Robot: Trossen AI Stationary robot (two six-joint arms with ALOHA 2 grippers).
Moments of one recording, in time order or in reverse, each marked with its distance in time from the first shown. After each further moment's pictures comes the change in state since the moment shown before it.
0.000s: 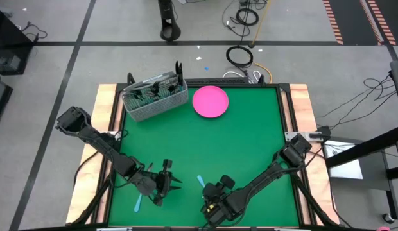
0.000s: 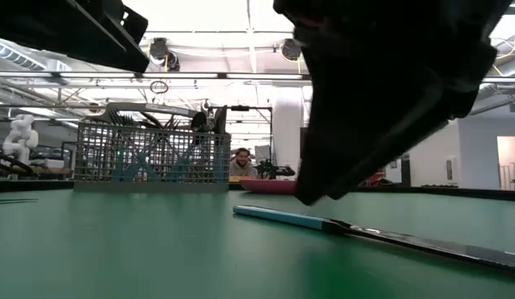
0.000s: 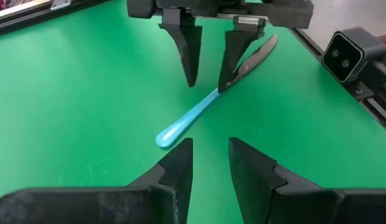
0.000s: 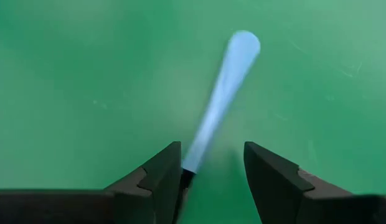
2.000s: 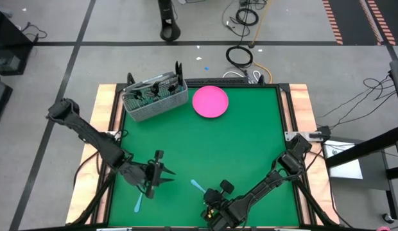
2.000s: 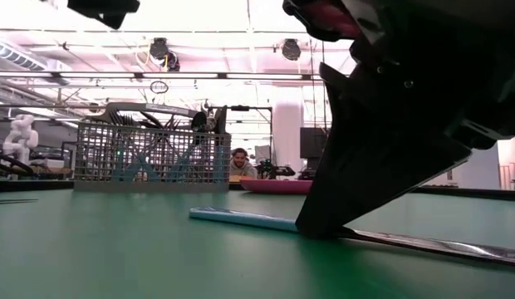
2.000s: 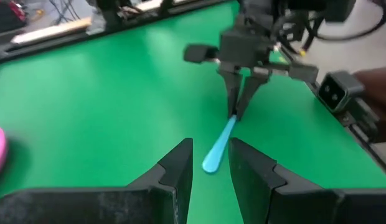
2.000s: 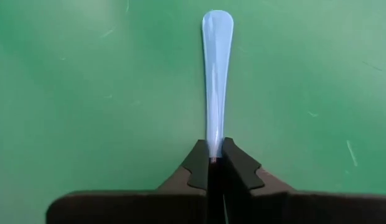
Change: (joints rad) left arm 0.008 -0.256 0.000 -0.189 -0.021 -0.003; right arm 0.065 0.099 0.004 0.036 0.078 0.059
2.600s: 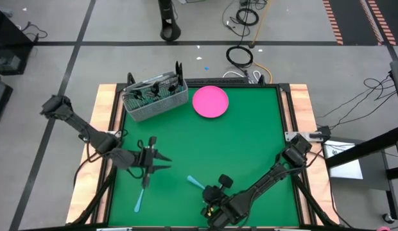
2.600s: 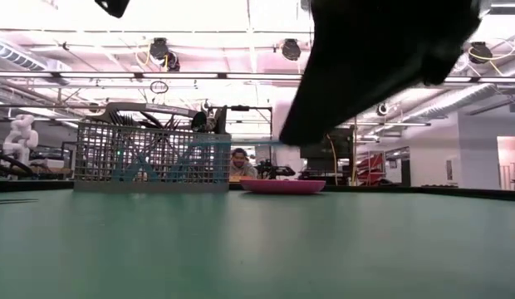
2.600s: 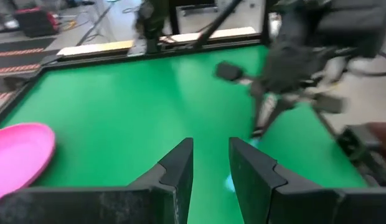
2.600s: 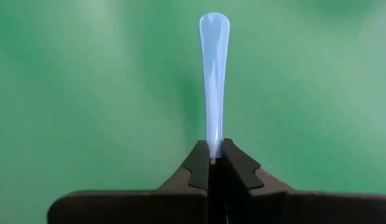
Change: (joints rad) left arm 0.081 -0.206 -0.014 -0.048 -0.016 -0.025; right arm -0.029 -0.123 -0.005 -0.003 0.116 -0.188
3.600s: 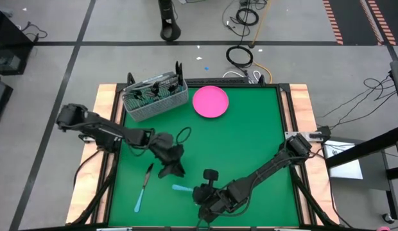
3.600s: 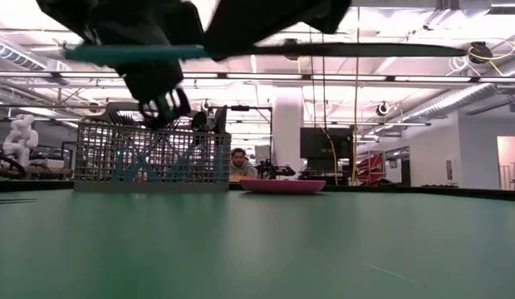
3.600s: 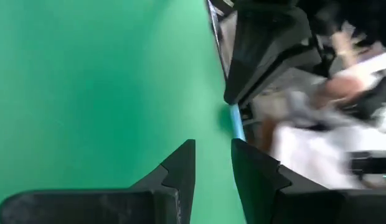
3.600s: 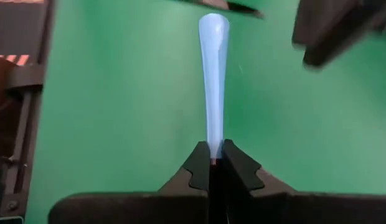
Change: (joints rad) left arm 0.436 0.412 -0.043 0.314 1.038 -0.414; right arm -0.094 -0.105 0.004 0.218 -0.186 -0.575
